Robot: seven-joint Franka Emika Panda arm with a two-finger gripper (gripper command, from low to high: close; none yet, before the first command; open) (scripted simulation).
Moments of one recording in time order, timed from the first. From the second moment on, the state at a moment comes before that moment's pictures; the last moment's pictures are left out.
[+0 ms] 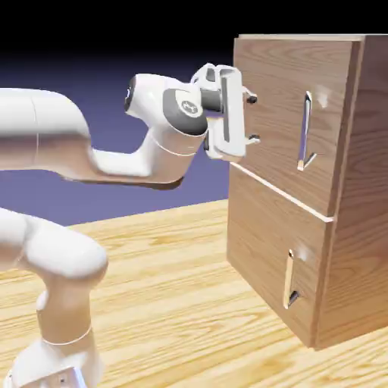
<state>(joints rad) 0.64 -0.97 -0.70 -2.54 -1.68 2.91 -0.33</state>
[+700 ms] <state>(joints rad) 0.99 -1.13 -1.05 -2.37 -2.46 2.84 -0.80</state>
